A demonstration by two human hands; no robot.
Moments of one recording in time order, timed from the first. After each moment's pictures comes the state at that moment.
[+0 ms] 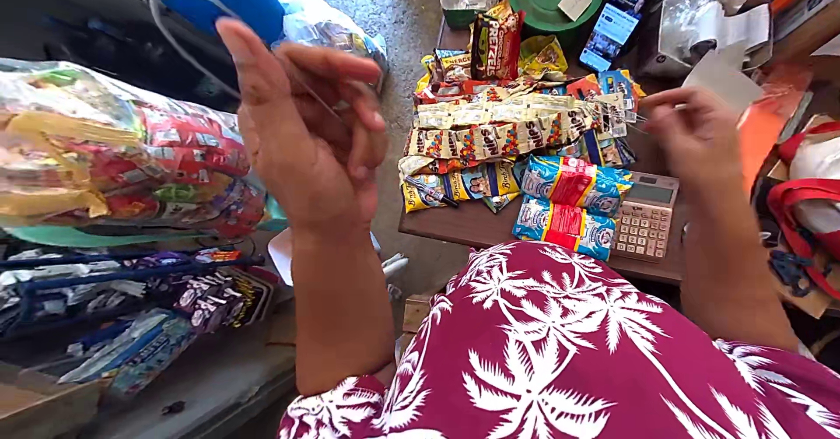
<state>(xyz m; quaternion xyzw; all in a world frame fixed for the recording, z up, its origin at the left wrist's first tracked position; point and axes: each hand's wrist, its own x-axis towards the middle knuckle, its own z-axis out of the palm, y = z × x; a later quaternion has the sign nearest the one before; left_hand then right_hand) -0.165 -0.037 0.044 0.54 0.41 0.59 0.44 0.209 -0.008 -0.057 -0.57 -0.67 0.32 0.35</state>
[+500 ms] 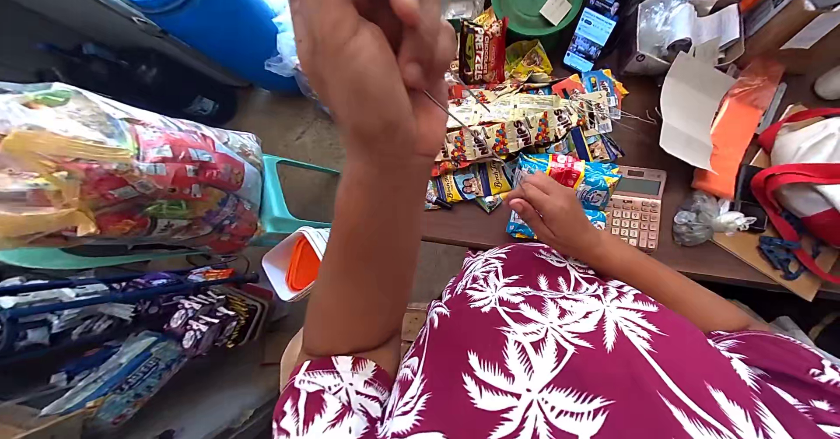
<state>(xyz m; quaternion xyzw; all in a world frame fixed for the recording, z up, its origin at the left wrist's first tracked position) -0.086 -0.001 0.070 0.41 0.25 0.70 0.53 0.085 -0.072 -0.105 -0.32 -0.82 0.22 0.41</state>
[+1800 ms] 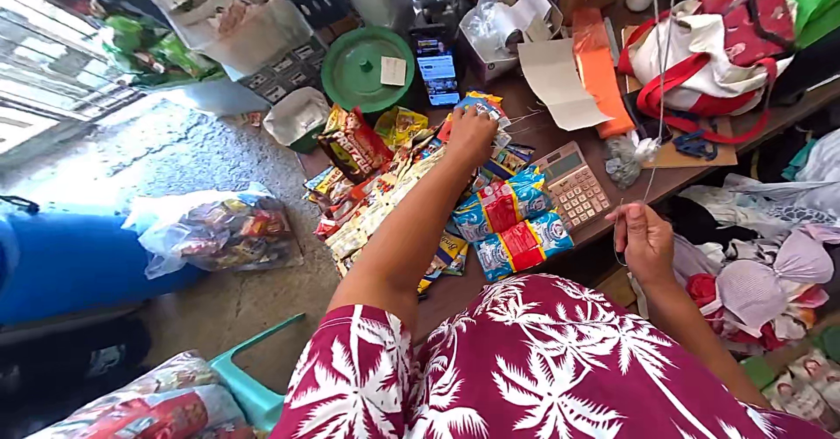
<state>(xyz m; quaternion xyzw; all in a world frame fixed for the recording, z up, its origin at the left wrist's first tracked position) 0.086 0.151 -0.147 0.96 0.21 -0.09 0.15 0.175 -0.189 -0.118 -0.73 -0.40 0.16 0.53</state>
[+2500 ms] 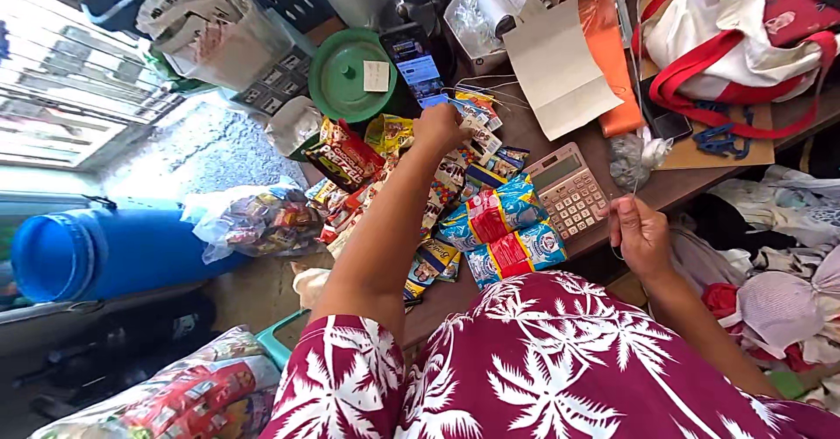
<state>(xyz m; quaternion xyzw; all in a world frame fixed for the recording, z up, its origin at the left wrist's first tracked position) 0.098 0.190 -0.134 0.85 0.43 -0.15 0.27 0.224 -0.173 -0.142 -0.70 -0.41 0.22 0.55</state>
